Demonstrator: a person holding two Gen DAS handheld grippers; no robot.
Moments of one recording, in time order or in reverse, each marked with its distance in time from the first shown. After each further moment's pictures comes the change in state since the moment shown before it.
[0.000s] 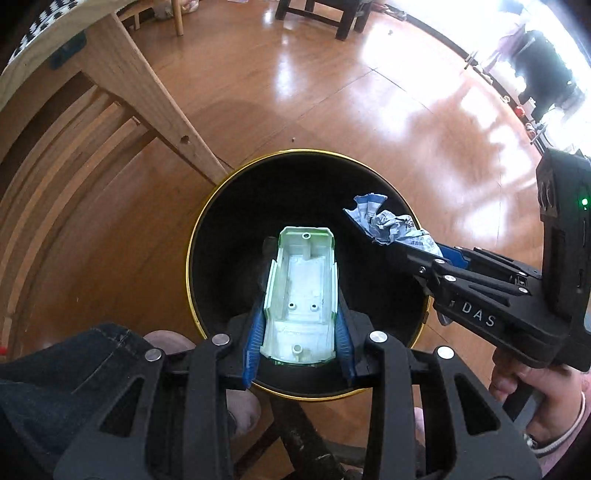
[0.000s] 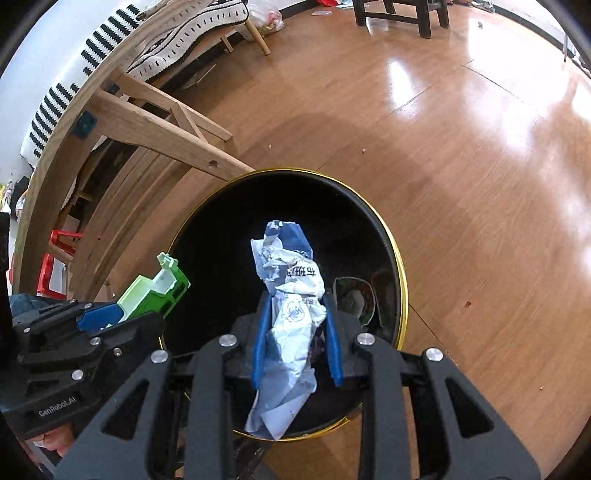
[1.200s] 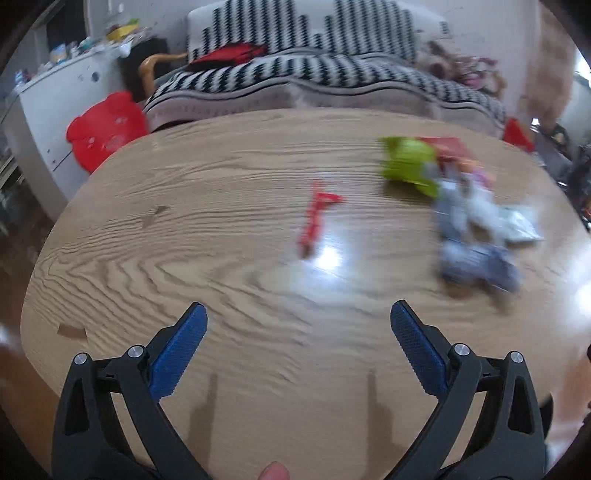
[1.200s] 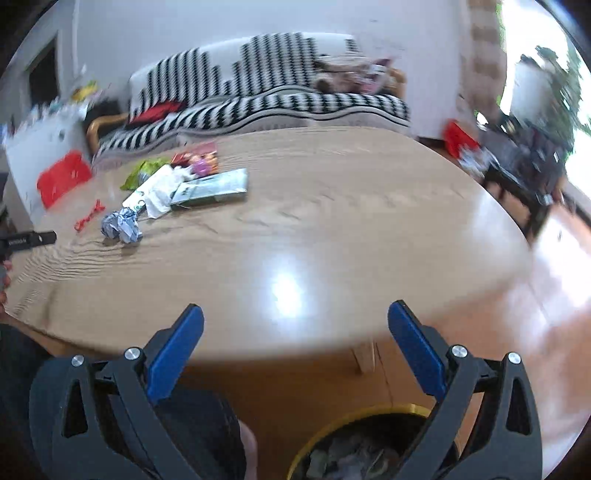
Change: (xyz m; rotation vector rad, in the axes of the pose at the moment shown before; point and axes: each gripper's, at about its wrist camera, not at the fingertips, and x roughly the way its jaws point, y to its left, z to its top) left arm -0.270 0.377 -0.120 -0.750 -0.393 0.604; right arm -0.023 0.321 0.103 -0.649 -0.343 0.016
